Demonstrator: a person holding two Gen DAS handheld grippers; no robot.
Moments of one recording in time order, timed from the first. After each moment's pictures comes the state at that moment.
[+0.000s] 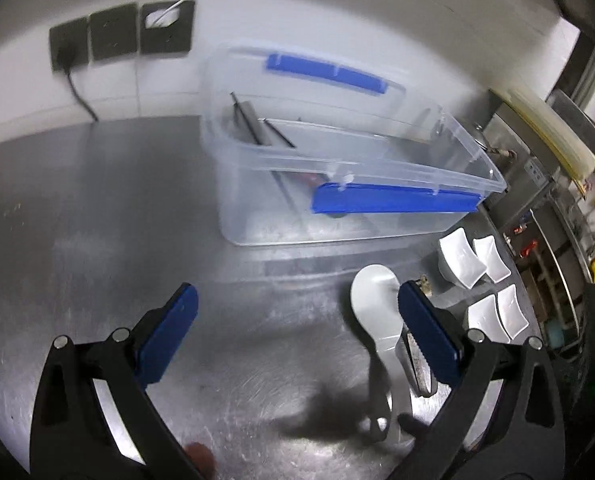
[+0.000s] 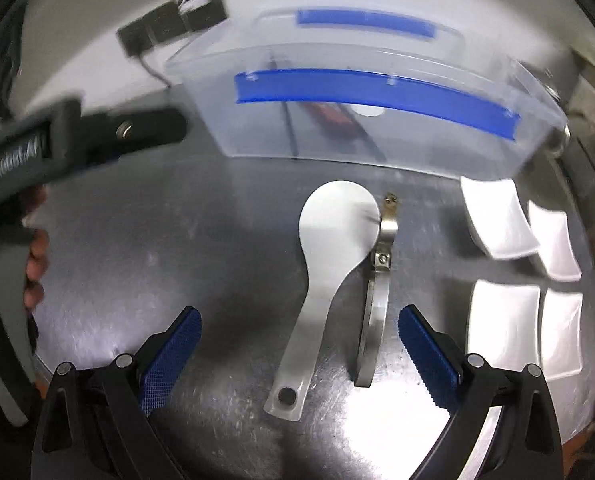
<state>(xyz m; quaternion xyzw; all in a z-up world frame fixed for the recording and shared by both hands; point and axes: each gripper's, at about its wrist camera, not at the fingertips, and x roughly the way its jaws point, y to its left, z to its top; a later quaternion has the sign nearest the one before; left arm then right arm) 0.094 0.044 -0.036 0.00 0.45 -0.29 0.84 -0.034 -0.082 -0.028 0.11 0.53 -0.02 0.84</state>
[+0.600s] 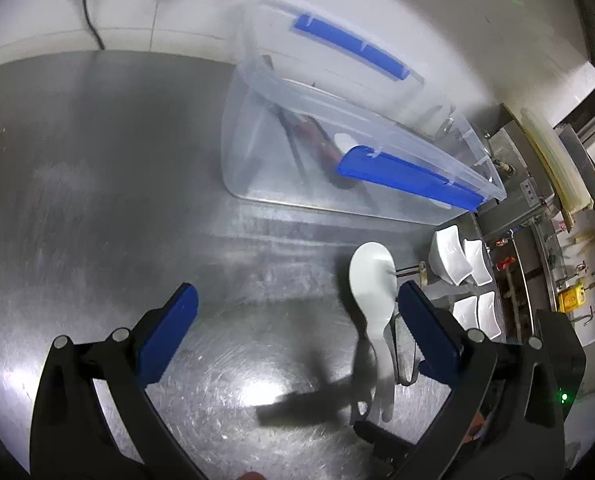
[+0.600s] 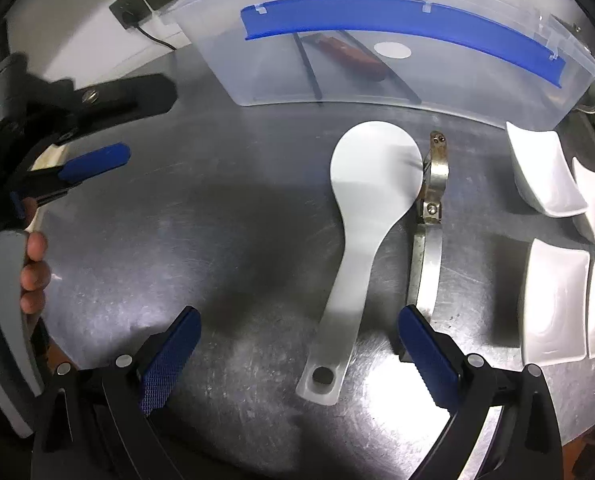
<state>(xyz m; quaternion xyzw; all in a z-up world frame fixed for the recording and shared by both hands) 0.101 0.062 -0.064 -0.08 0.52 -0.29 0.80 -0.009 -0.073 -0.069 0.13 0.60 0.01 0.79</state>
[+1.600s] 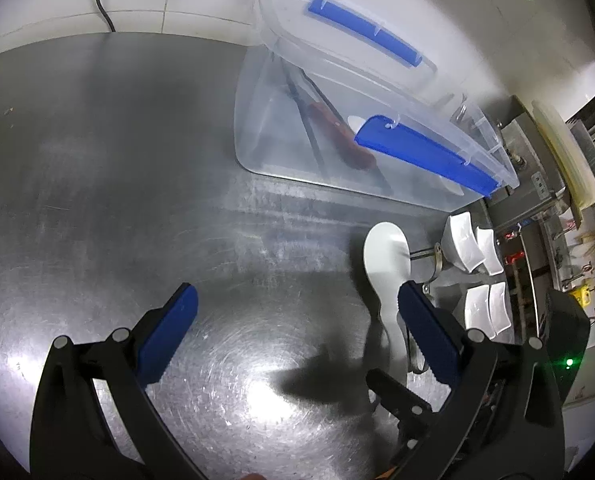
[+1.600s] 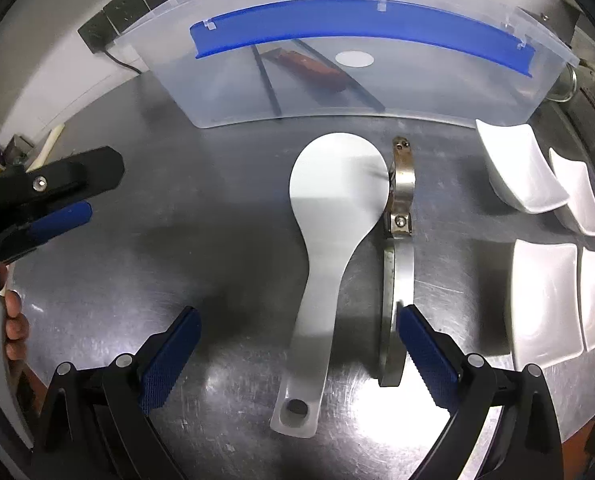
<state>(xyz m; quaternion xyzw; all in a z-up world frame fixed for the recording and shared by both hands) 0.094 0.064 -0.078 -0.06 0.54 -0.27 0.79 -0.016 -0.086 -0.083 0.14 0.57 -0.05 0.81</state>
